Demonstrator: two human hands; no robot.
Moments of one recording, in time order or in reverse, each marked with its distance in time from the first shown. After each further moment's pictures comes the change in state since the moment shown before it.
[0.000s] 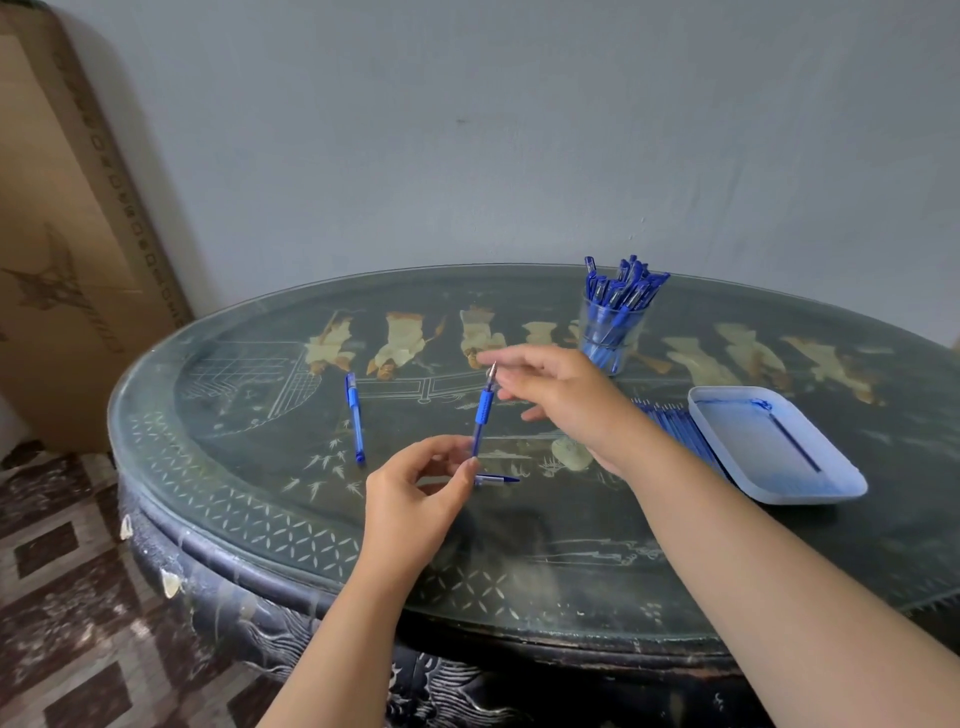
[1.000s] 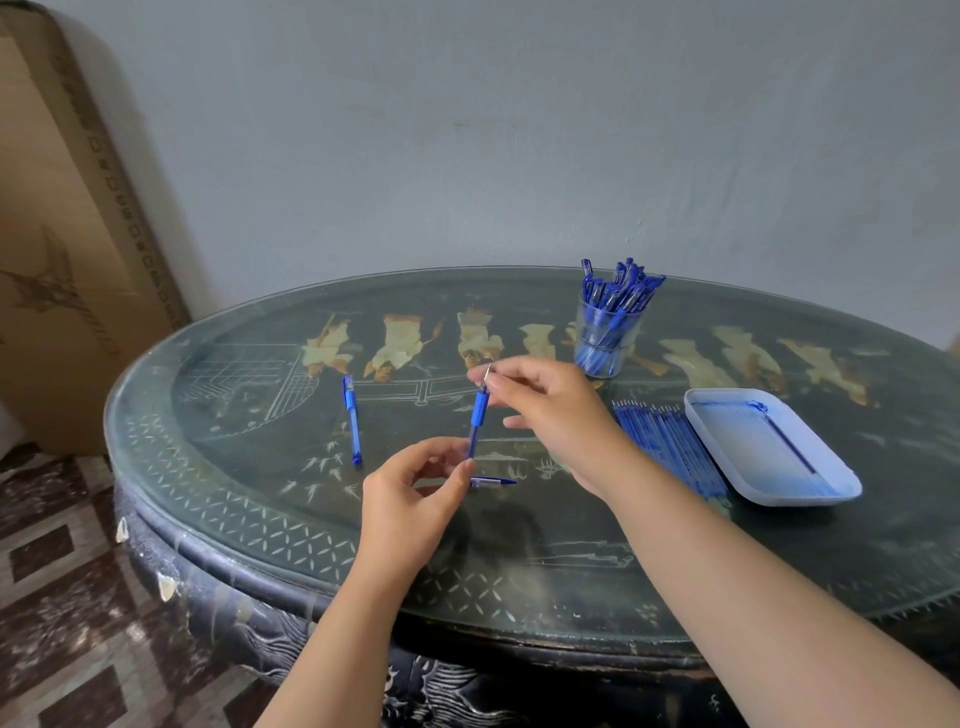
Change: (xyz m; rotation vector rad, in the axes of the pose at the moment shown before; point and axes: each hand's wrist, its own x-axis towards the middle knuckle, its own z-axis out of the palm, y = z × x) left_hand 0.001 -0.003 0.000 -0.006 0.001 -0.011; right_hand -0.003 0.005 0.017 0.129 0.125 0.015
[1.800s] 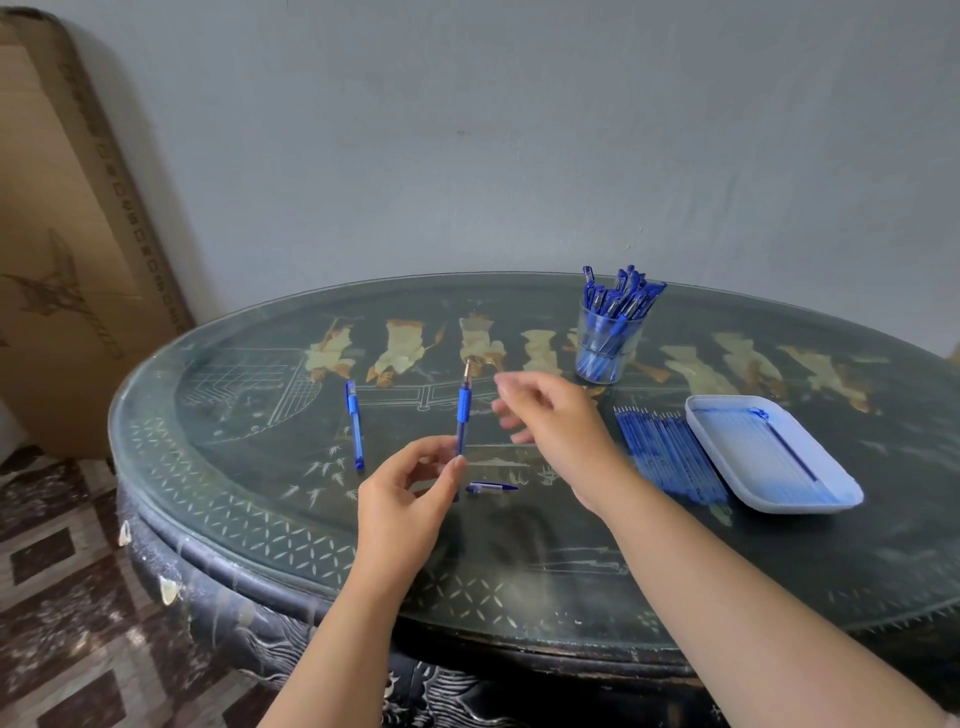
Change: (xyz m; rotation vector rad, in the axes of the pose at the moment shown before) left_hand 0.001 -0.002 0.000 -0.099 0.065 -0.061; right_hand 0.001 0.020 0.003 -0.039 0.070 0.031
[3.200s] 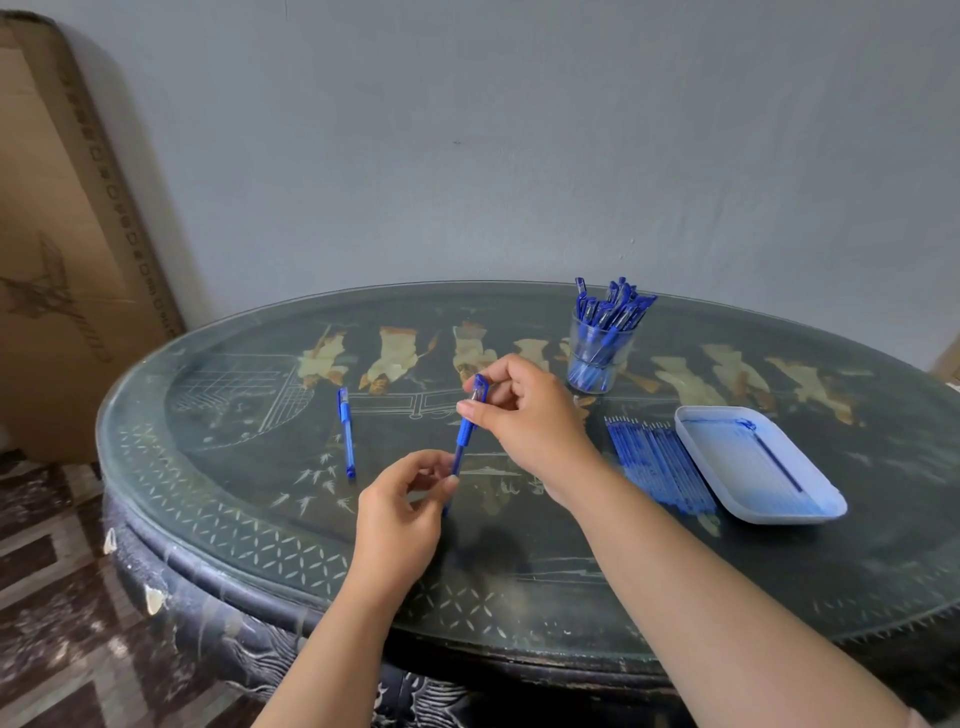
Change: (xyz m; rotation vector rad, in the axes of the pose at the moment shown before) left_hand 0.003 -0.010 0.002 0.144 -0.030 0.029; right_hand 0.005 -0.022 0.011 -0.028 0.050 -0.100
